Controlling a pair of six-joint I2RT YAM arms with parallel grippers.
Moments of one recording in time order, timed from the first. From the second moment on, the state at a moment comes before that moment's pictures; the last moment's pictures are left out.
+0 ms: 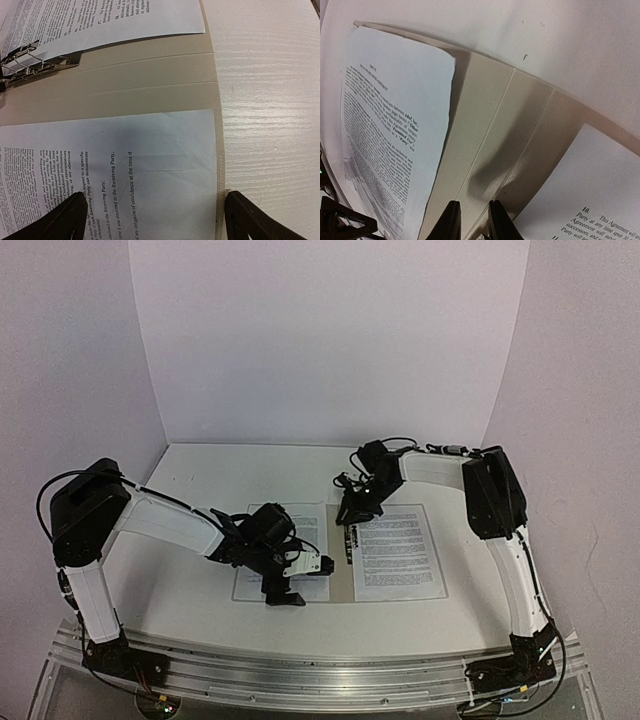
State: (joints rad) left arm -0.96 1.84 0.99 -0.12 0.21 0.66; right arm 0.54 2.42 1.94 -0.71 -0.47 0.25
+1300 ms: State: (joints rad) left arm -0.96 1.84 0.97 -0.07 0.19 0.63; right arm 0.61 2.12 1.68 -0.75 -0.45 0.38
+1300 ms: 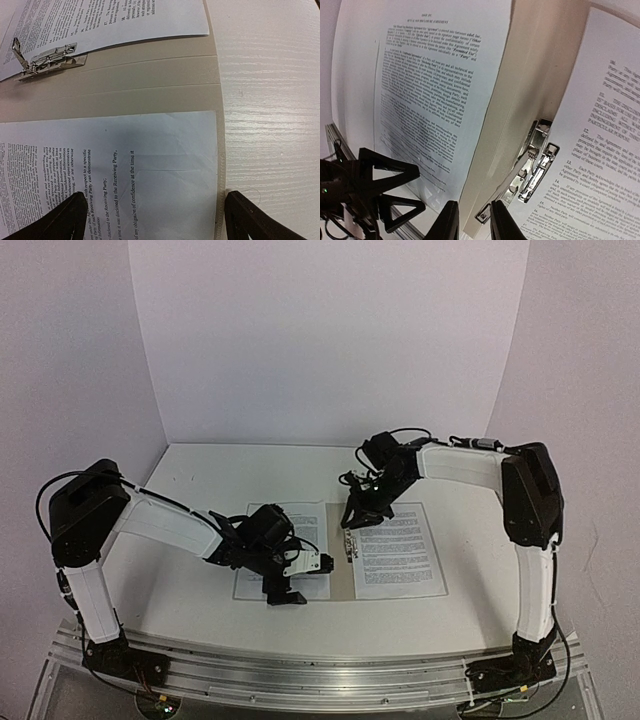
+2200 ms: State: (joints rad) left arm -0.89 1.86 1.10 -0.08 0.26 0.52; right arm 0.61 2.07 1.55 -0.70 -0.51 0.67
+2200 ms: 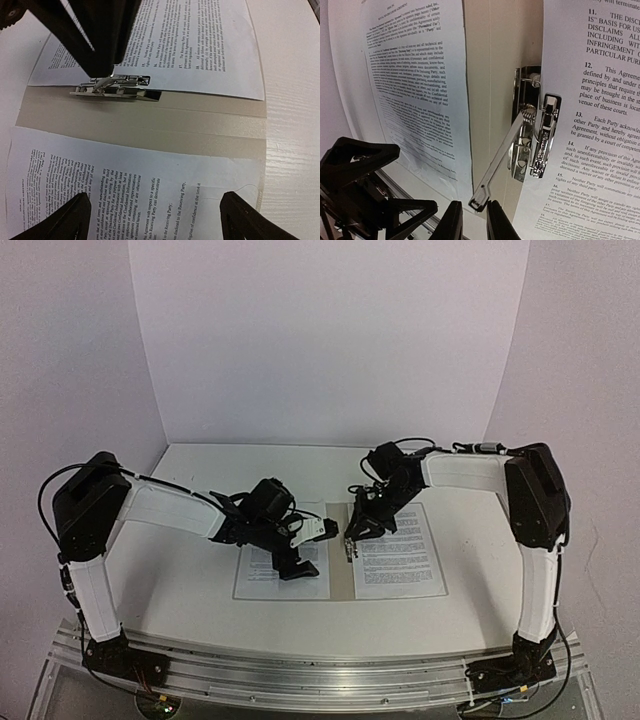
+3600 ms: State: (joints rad) left arm -0.87 1.97 1.00 0.17 0.29 0.35; right arm 0.61 2.02 1.49 -0.68 -0.53 0.73
